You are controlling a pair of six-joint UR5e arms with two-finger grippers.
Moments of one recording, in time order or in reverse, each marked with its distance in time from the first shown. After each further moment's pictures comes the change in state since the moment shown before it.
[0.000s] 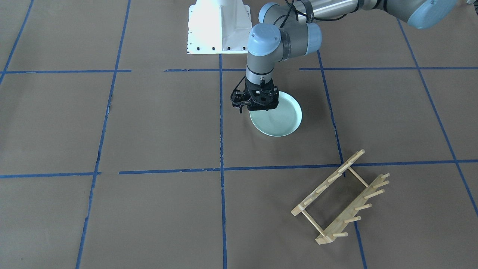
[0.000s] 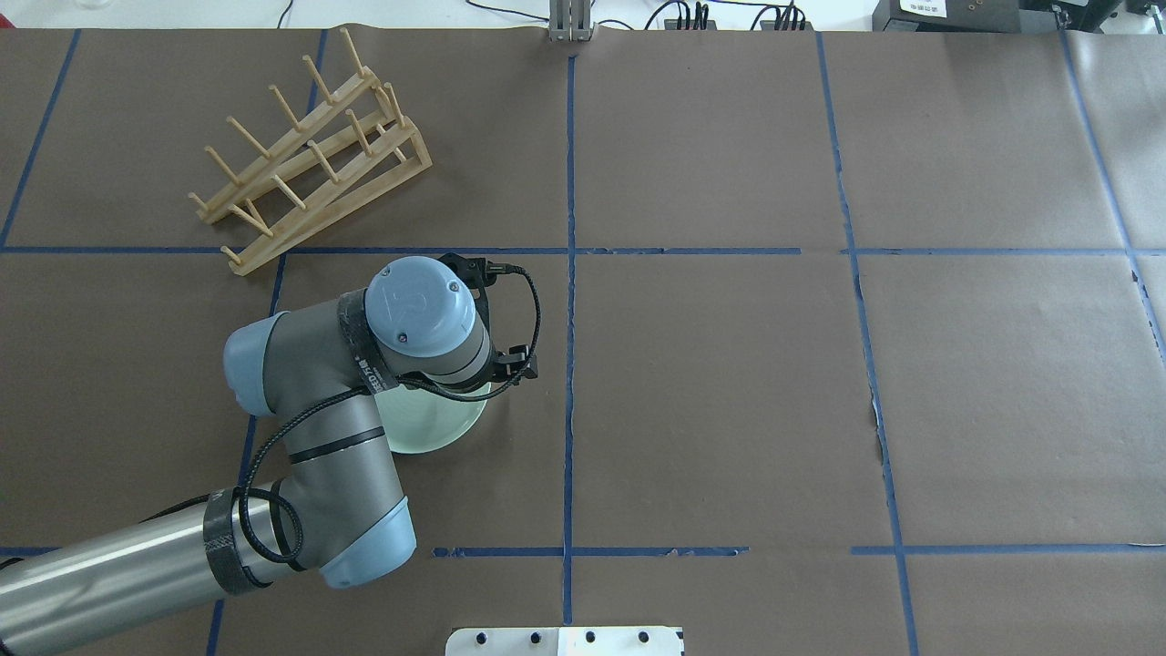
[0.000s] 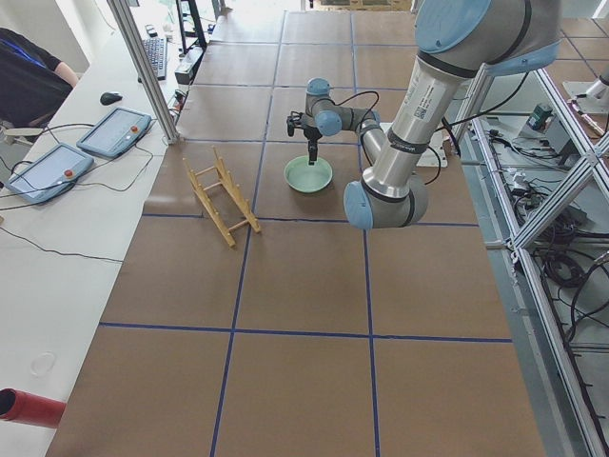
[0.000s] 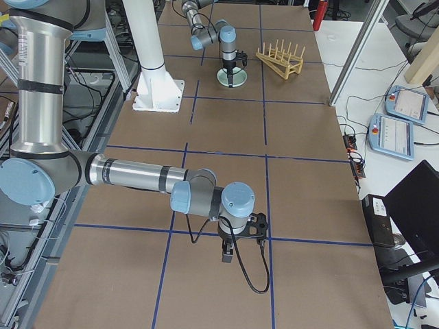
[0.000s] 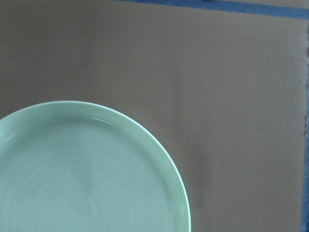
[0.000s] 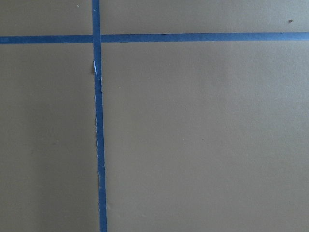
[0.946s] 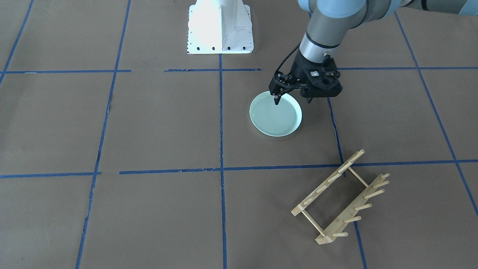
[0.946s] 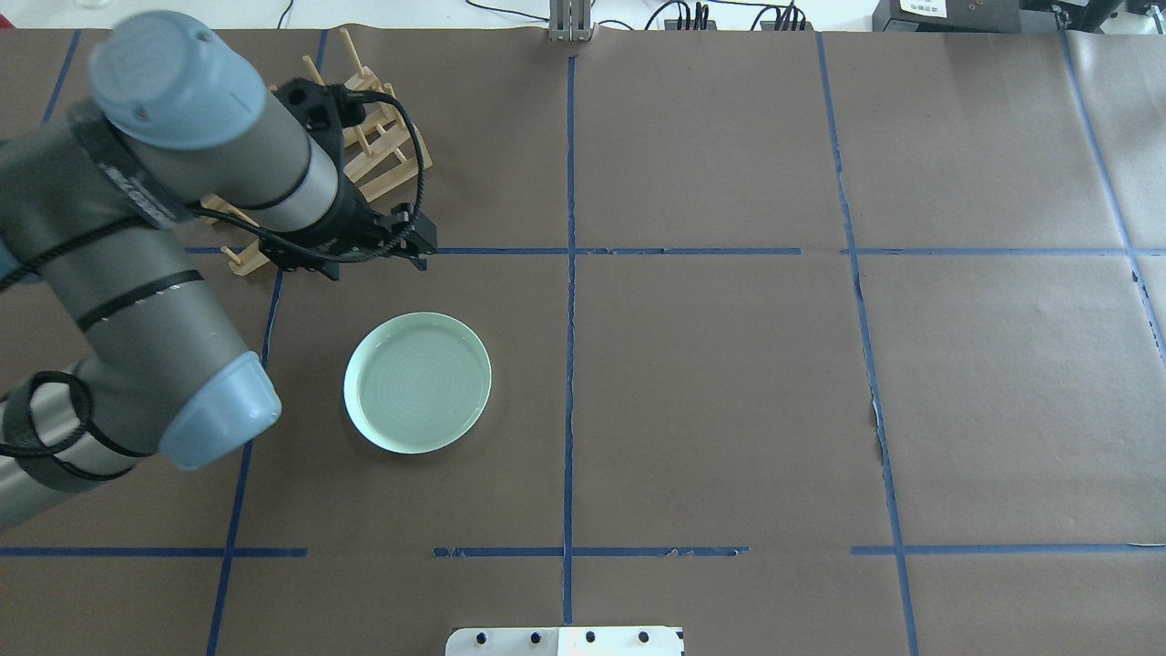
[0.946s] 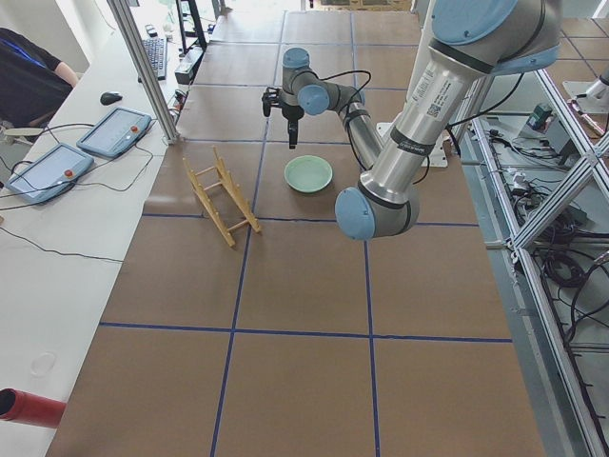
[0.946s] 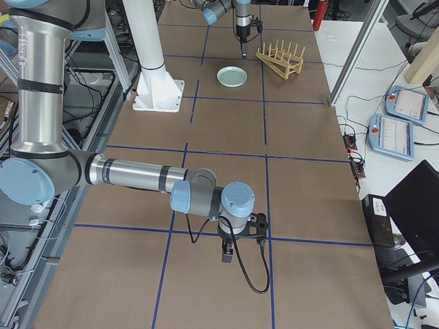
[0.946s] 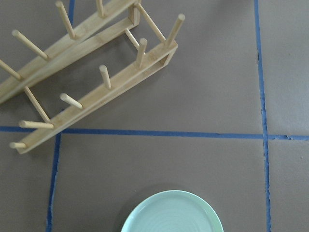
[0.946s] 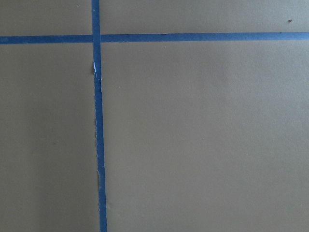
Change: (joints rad) left arm -0.183 0.027 -0.197 0.169 -0.139 0.087; right arm 0.001 0.000 0.000 -0.001 0.000 0.000
